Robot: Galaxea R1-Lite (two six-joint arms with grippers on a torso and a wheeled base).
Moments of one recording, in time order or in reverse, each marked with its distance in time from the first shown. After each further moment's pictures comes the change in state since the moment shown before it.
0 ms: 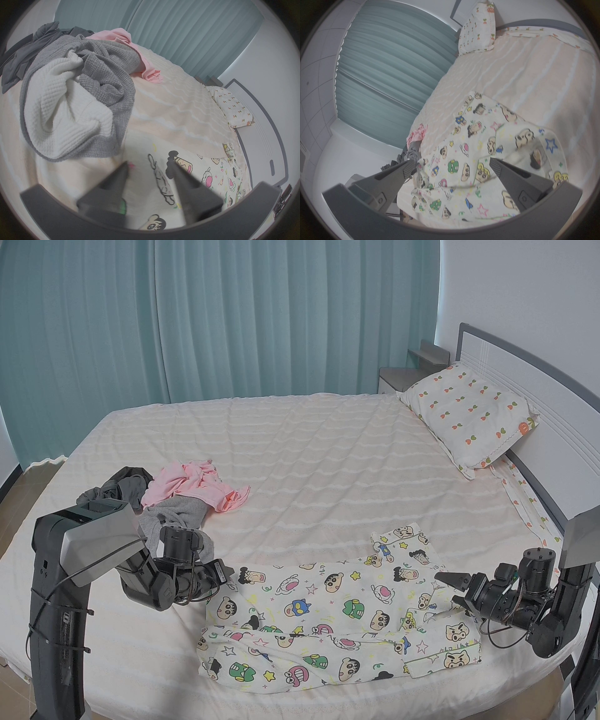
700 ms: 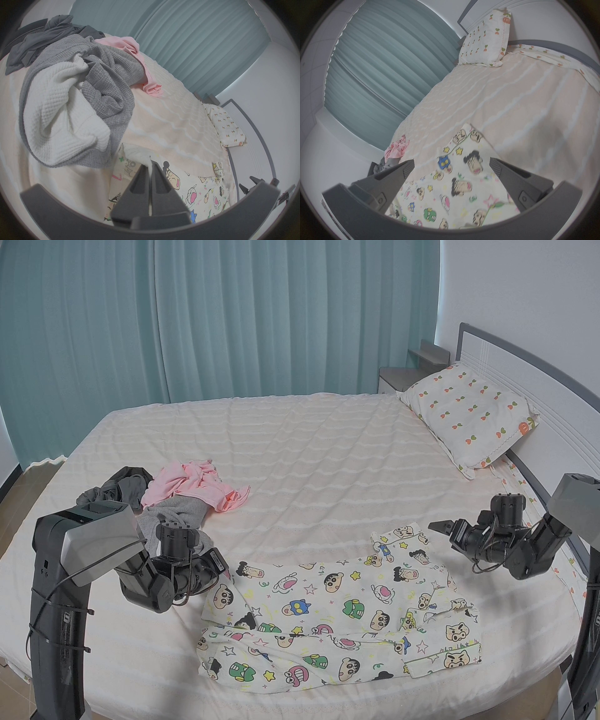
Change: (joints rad) left arm 0.009 0.004 0.023 -0.154 0.007 -0.165; right arm -0.103 0.155 -0.809 0.755 -0.043 -0.220
